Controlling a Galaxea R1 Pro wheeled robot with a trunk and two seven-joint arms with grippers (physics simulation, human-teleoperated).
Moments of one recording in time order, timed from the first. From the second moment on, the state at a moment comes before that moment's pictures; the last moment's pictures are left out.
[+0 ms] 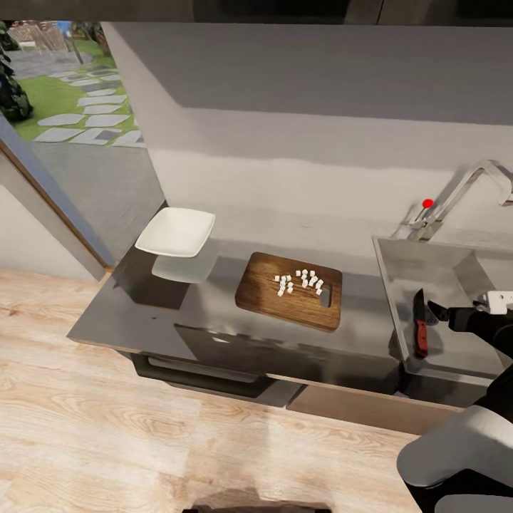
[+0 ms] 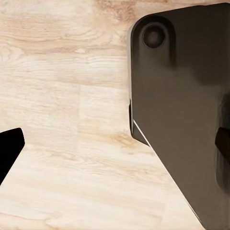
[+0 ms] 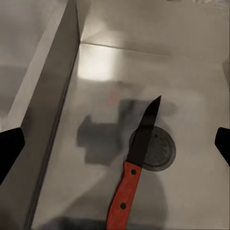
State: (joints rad) left arm 0.14 0.03 -0.34 -0.26 0.18 -0.58 0.31; right arm -0.84 0.04 -1.02 -1.63 0.92 0.41 1.14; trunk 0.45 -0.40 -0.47
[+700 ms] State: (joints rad) left arm 0.14 0.03 -0.34 -0.27 0.18 -0.58 0.31; right arm -0.84 0.07 -1.08 -1.63 0.92 0.37 1.14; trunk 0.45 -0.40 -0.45
